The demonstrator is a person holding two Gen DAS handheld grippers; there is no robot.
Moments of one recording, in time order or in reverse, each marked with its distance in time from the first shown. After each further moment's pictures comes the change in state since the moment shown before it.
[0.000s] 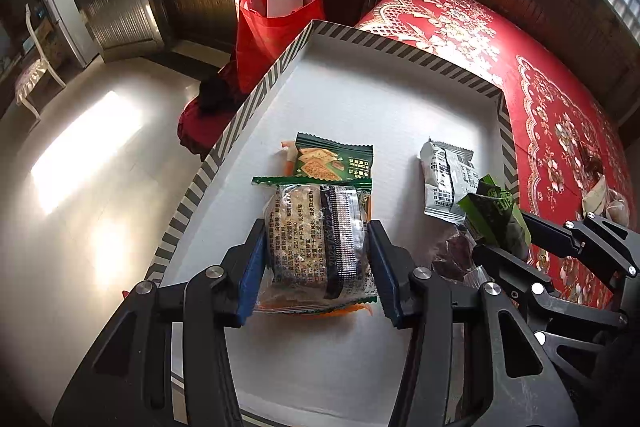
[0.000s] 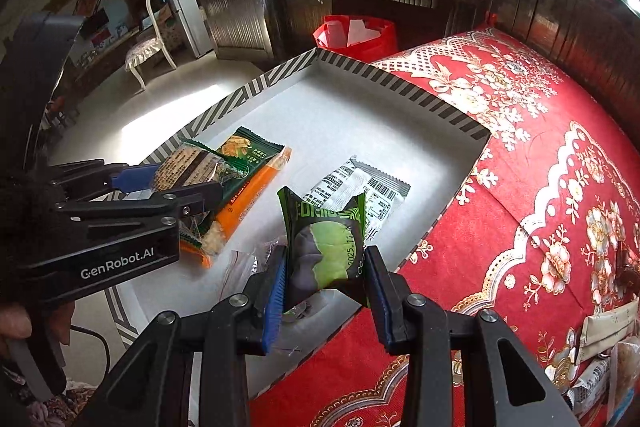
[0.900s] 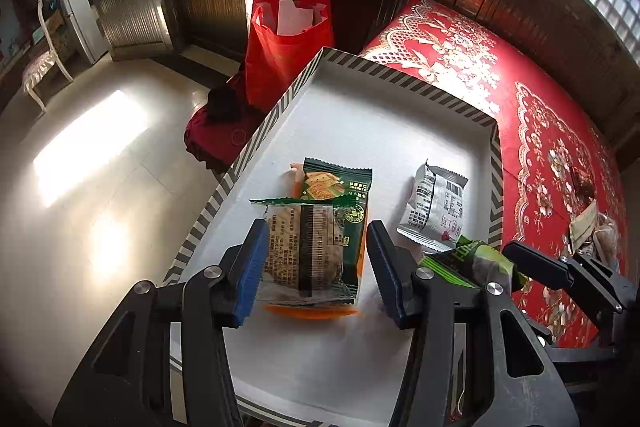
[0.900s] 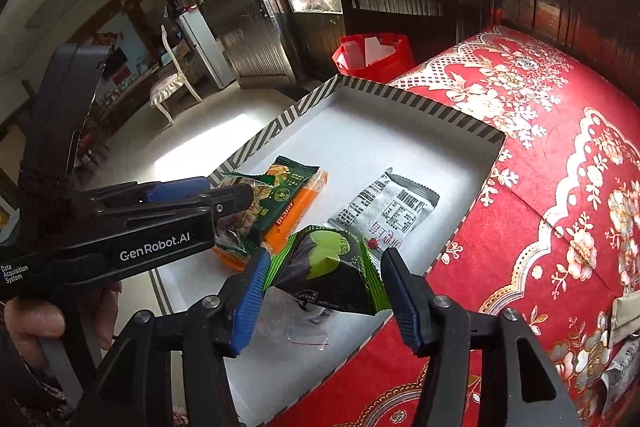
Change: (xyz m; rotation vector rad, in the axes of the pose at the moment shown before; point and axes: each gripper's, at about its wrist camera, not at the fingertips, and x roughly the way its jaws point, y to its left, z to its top) left arm -0.024 0.002 0.008 -0.050 -0.046 0.000; right arm -0.025 -0.002 -0.004 0.108 -0.083 0.164
